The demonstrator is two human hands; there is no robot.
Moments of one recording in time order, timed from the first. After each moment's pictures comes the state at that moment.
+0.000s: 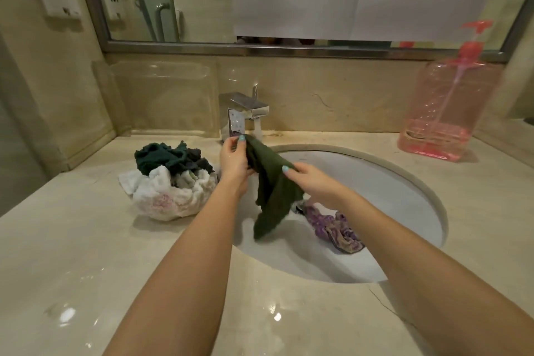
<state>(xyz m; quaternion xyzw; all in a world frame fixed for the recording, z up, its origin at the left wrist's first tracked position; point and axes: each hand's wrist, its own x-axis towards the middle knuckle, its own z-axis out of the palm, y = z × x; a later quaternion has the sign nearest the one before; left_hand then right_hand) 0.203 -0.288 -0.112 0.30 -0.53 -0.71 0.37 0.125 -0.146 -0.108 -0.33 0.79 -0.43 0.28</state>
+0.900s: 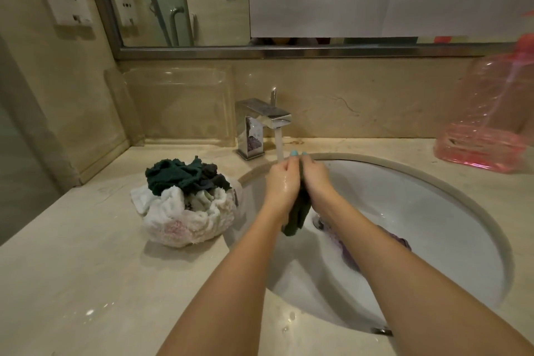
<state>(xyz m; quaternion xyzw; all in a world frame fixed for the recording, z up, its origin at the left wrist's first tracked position) 0.186 -0.250 -0.111 0.30 -0.69 -0.59 0.28 0.130 -0.222 -0.111 -0.12 0.72 -0.64 0.24</state>
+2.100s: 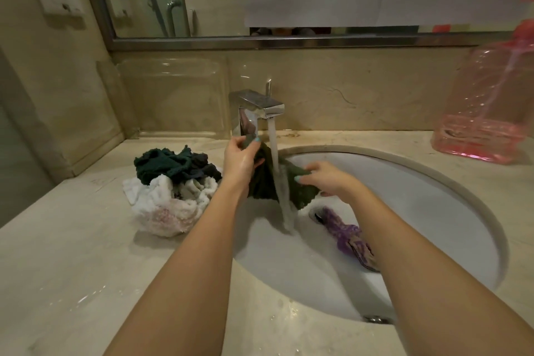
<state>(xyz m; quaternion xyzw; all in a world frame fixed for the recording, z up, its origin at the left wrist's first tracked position) 0.207 -0.307 -0.107 0.27 -0.55 -0.70 0.36 0.087 -0.182 -0.123 -0.35 0.82 -0.37 0.25</state>
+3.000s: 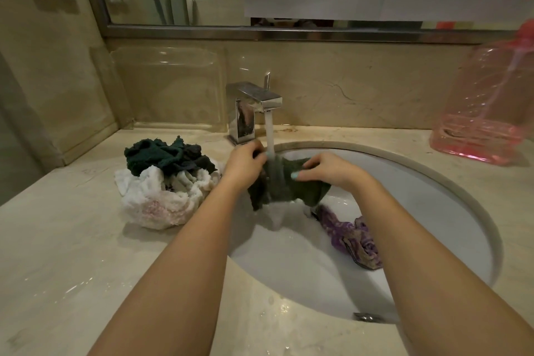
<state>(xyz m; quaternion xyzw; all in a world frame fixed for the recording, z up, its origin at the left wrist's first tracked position) 0.202 -0.312 -0.125 0.27 -0.84 -0.41 0.23 0.071 -0.173 -0.116 -0.38 0.84 -0.30 0.24</state>
